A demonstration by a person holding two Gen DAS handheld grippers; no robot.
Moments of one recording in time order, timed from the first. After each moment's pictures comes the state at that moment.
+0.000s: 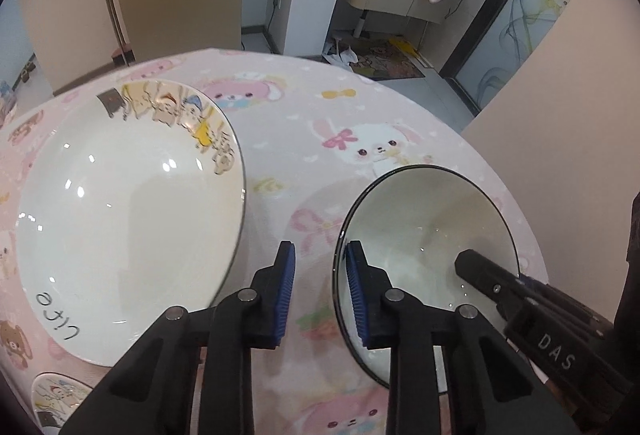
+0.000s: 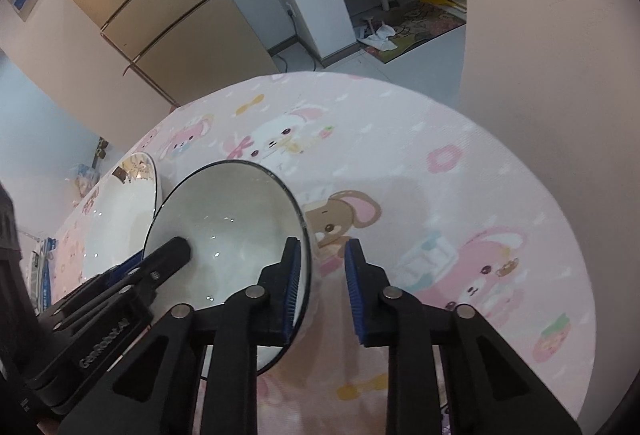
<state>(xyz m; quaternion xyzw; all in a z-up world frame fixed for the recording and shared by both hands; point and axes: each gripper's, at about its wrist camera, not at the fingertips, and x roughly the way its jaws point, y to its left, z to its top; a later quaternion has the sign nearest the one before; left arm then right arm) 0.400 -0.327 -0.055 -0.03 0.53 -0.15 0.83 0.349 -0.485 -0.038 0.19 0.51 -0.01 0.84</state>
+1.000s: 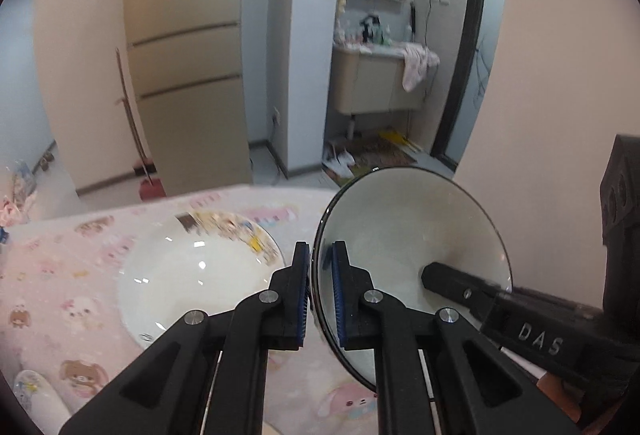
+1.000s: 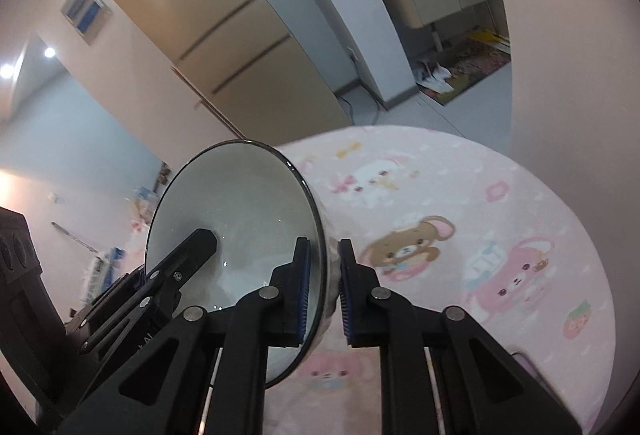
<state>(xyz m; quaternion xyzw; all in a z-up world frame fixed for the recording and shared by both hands) 0.307 -0.299 0.066 0.01 0.33 -0.15 0.93 0.297 -0.450 0.037 0.23 0.40 0.08 0.88</state>
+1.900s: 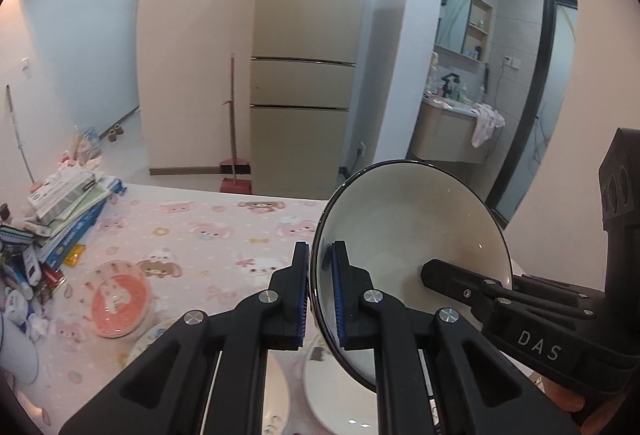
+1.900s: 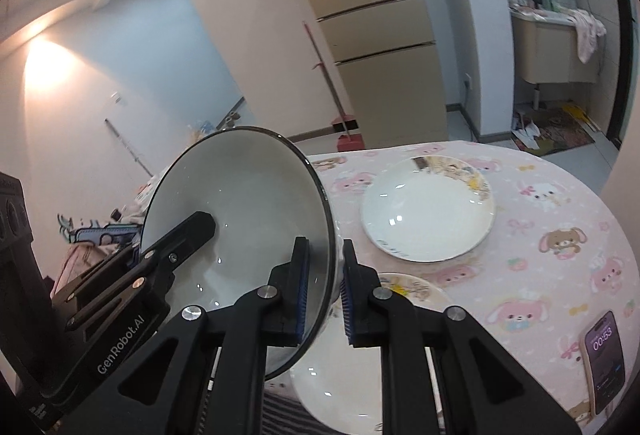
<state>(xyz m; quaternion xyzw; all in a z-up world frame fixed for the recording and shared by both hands) 0.174 -0.048 0.131 -0.07 0.29 -0.02 0.96 0.210 -0.207 0.114 0.08 0.39 0.22 0.89</state>
